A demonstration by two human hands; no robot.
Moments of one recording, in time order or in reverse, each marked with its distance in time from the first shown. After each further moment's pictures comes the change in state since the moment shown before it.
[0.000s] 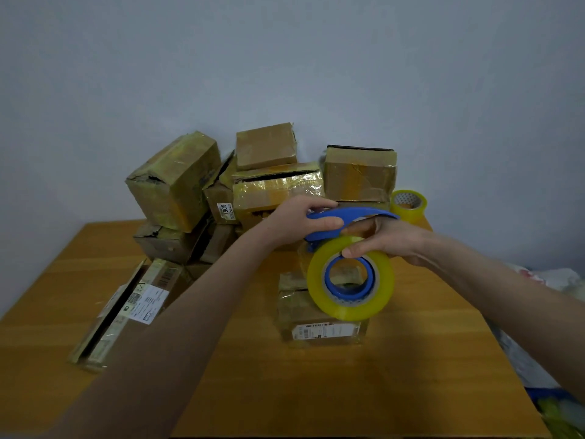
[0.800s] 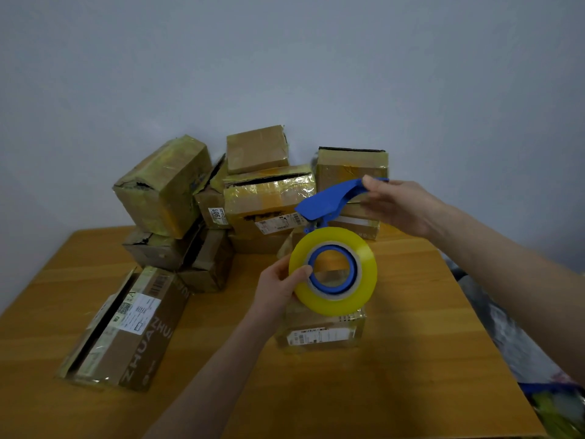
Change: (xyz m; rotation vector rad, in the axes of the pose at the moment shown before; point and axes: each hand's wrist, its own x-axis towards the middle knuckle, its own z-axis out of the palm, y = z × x) left_hand -0.068 -0.037 0.090 -1.013 0.322 -0.320; right_hand 0.012 -0.009 -0.043 0.625 0.329 0.033
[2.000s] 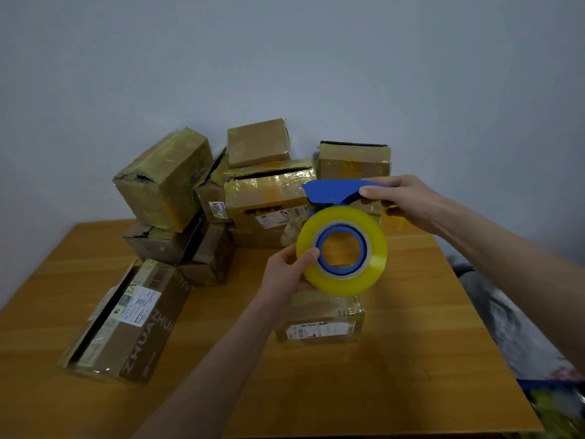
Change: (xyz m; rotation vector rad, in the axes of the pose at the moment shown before) left_hand 0.009 0.008 0.013 -0.022 -0.005 -0.039; right_hand -0.006 -0.002 -0.005 -0.464 -0.045 -0.190
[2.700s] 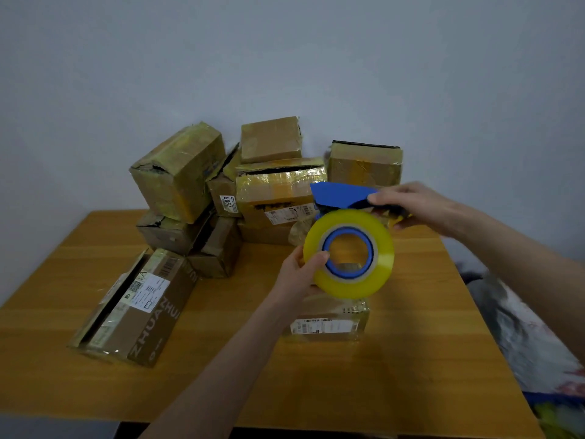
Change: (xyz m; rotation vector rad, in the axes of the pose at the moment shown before) left_hand -0.005 -0.012 0.003 -0.036 -0.017 -0.085; right_hand -0.006 -0.001 -0.005 -0.136 -0.167 0.031
